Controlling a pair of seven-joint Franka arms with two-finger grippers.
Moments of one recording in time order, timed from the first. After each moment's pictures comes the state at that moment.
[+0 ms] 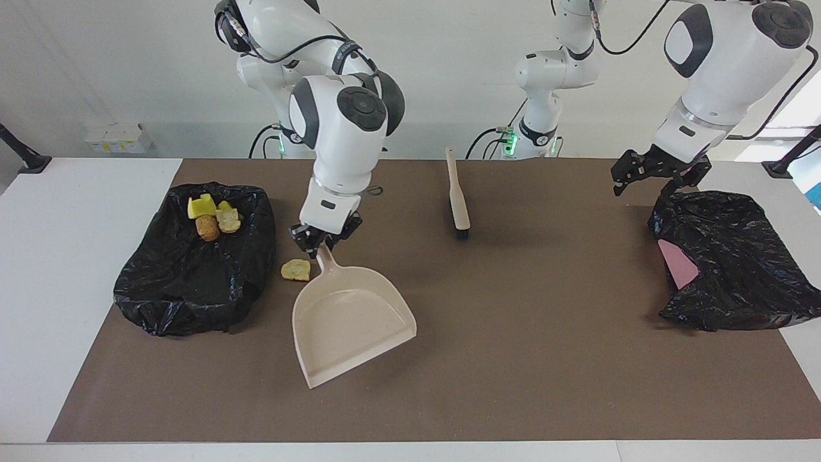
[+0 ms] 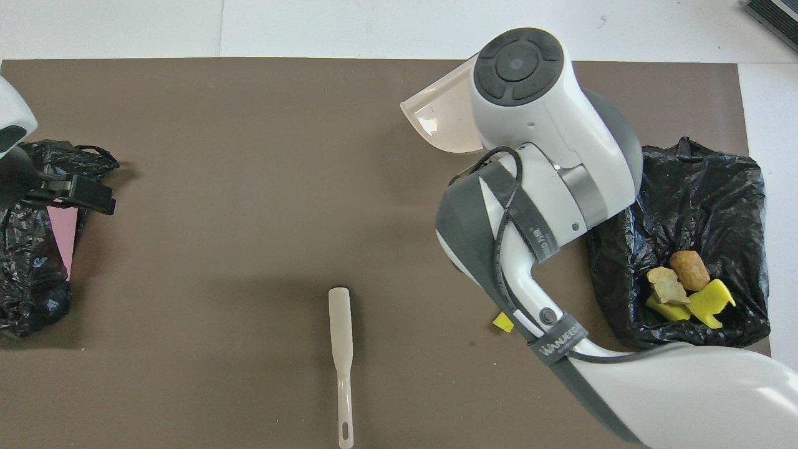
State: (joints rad) left arm 0.03 0.03 -0.08 -1.59 -0.01 1.59 0.08; right arm 0.25 0.50 0.26 -1.21 -0.38 1.59 0.08
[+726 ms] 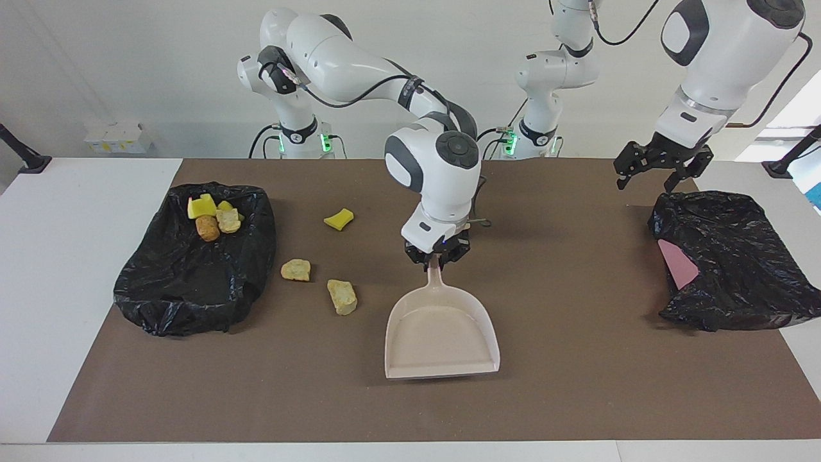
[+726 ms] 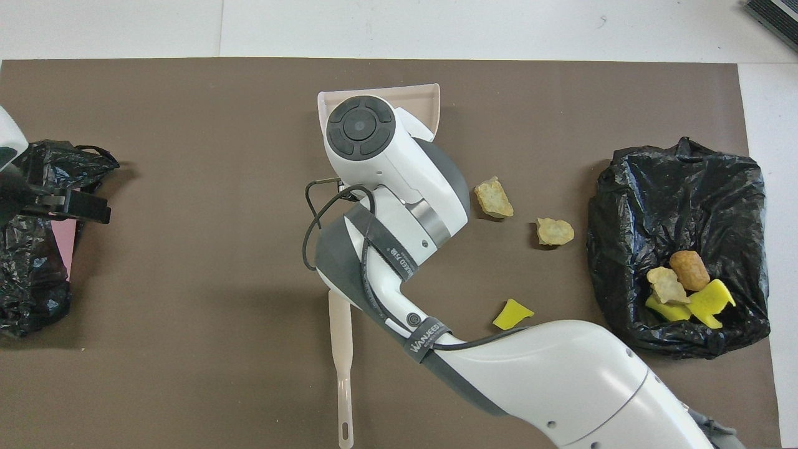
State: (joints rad) left arm 0.05 -0.05 -0.11 -1.70 -0.01 1.67 0.08; right arm 0.46 0.75 0.26 -1.05 -0.23 1.79 0.67
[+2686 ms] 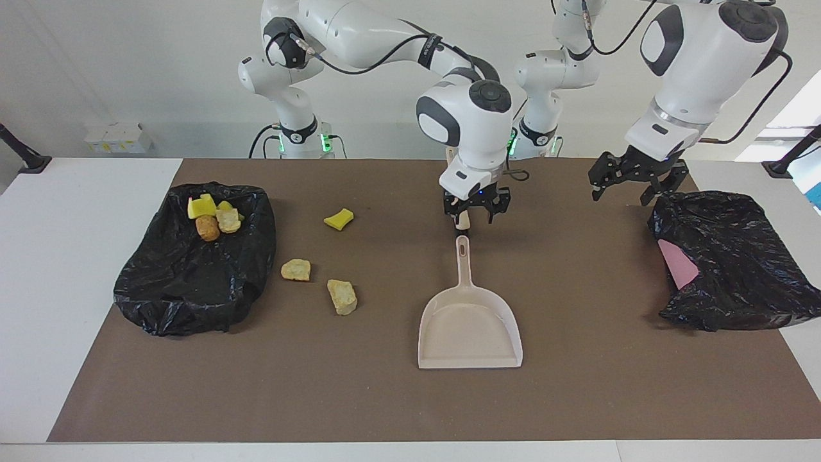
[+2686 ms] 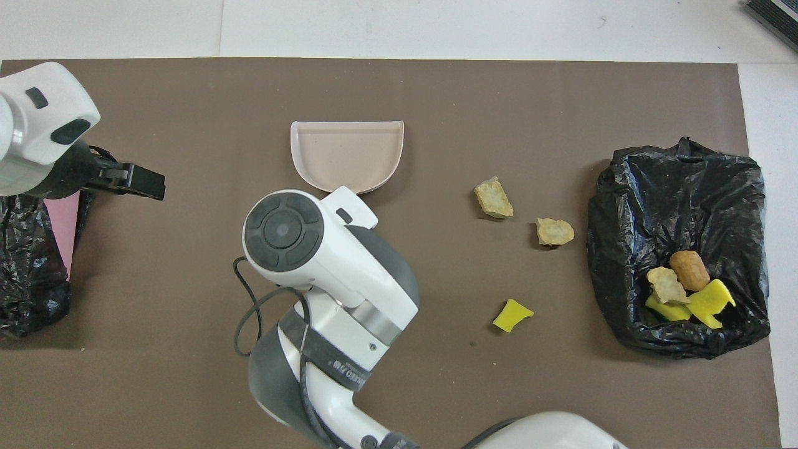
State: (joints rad) left arm -0.05 0.07 -0.12 -1.59 -0.03 1.70 0.03; right arm 0.60 0.51 0.27 -1.34 -0.10 1.84 0.87
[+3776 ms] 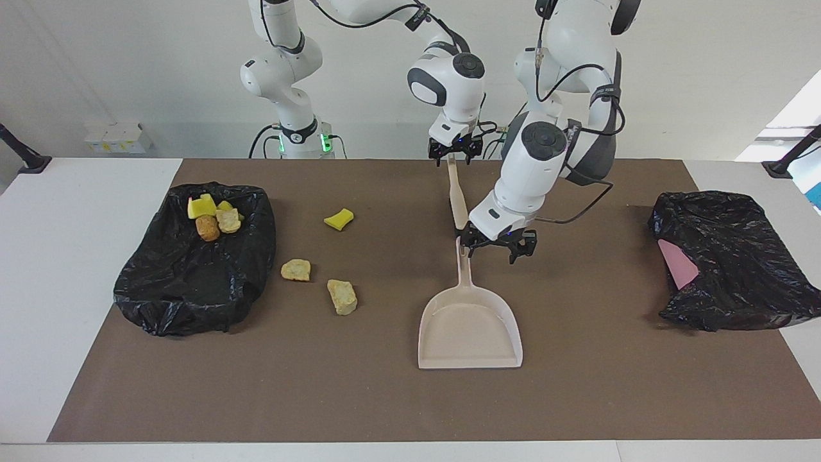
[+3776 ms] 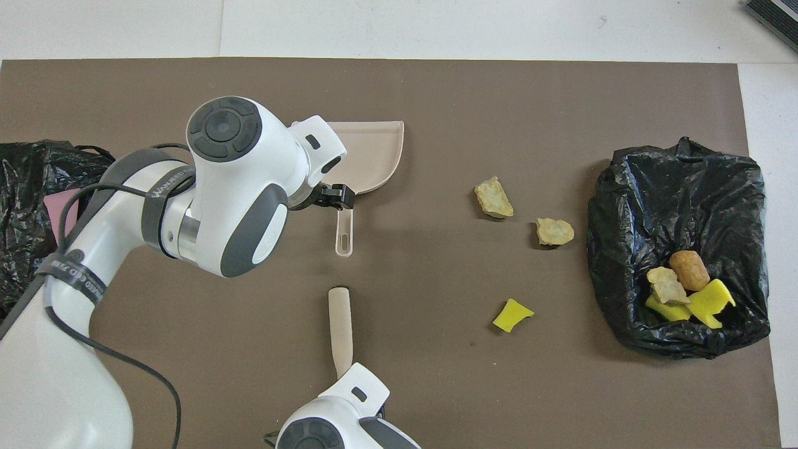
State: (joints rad) left arm -0.37 0.33 -0.13 -1.68 -0.03 2.05 -0.27; right arm 0.78 0.13 0.27 -2.11 0.10 2.18 0.92
